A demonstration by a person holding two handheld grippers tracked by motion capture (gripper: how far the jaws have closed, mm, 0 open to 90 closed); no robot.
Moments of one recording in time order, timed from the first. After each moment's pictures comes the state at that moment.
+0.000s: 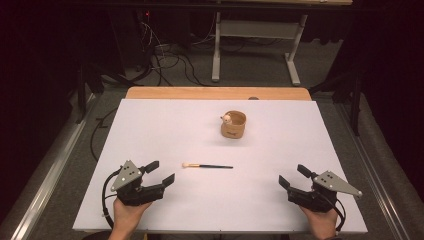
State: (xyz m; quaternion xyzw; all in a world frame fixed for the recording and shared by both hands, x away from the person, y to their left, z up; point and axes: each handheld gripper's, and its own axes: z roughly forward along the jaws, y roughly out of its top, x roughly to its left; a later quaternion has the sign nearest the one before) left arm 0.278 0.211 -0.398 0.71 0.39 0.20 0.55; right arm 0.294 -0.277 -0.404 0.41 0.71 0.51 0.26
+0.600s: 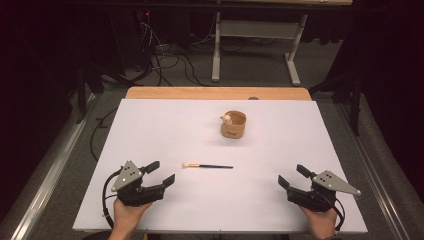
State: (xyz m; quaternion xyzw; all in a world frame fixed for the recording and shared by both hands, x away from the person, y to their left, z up) left arm 0.278 0.210 -0.399 0.71 0.39 0.21 0.54; right arm 0.295 -0.275 -0.405 0.41 0.71 0.50 0.25
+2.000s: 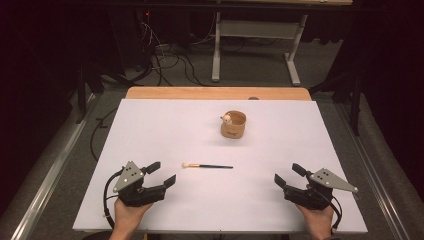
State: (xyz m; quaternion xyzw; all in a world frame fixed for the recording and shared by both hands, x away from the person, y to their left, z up) left arm 0.277 0.208 -0.400 0.72 0.39 0.21 0.54; right arm 0.299 -0.266 -0.401 0.42 0.71 0.52 0.23
